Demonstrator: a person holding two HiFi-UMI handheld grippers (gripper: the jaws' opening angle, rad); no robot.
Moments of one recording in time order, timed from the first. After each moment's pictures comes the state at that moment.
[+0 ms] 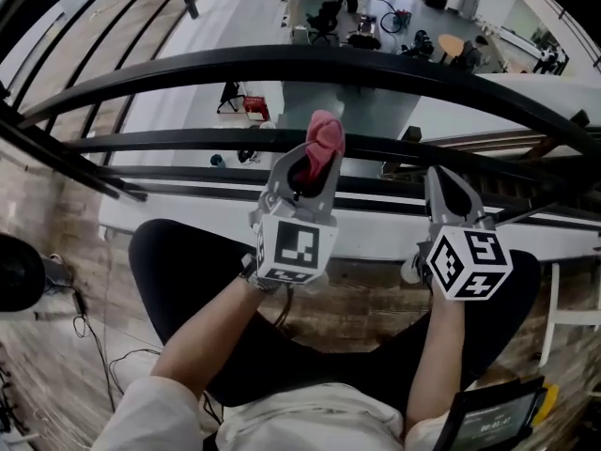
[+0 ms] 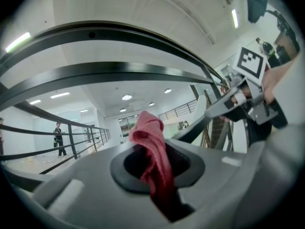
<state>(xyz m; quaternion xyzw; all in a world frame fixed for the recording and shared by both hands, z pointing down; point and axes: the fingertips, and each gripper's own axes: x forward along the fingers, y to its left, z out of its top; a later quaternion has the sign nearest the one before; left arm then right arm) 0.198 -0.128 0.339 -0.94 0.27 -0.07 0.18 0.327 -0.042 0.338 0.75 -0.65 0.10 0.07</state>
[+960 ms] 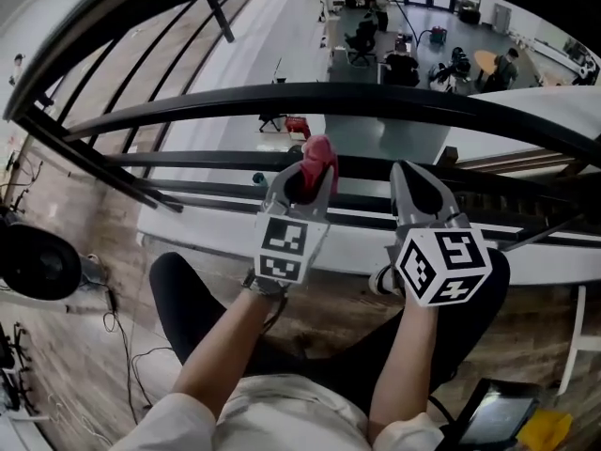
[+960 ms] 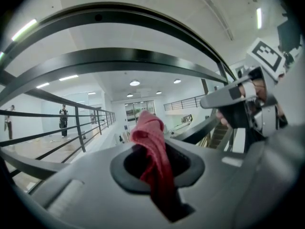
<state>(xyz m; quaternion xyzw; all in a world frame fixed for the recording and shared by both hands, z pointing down) 0.190 -0.145 0.350 -0.94 0.31 -0.13 0.06 0.282 -0.077 0.295 0.69 -0.72 0.09 -0.04</state>
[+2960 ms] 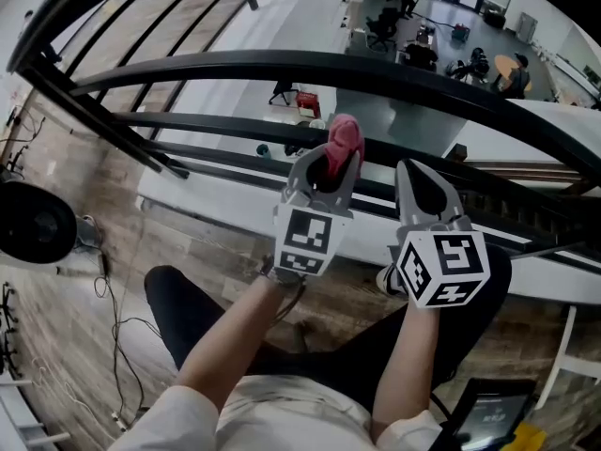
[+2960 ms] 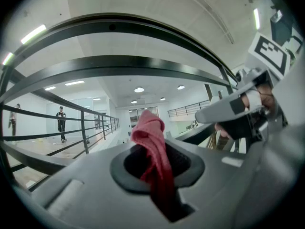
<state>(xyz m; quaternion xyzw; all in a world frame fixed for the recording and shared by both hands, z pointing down) 0.175 -0.147 0.347 -0.94 0.33 -0.08 0.09 0.234 -0.095 0.316 0.66 -0.75 0.08 0.03</state>
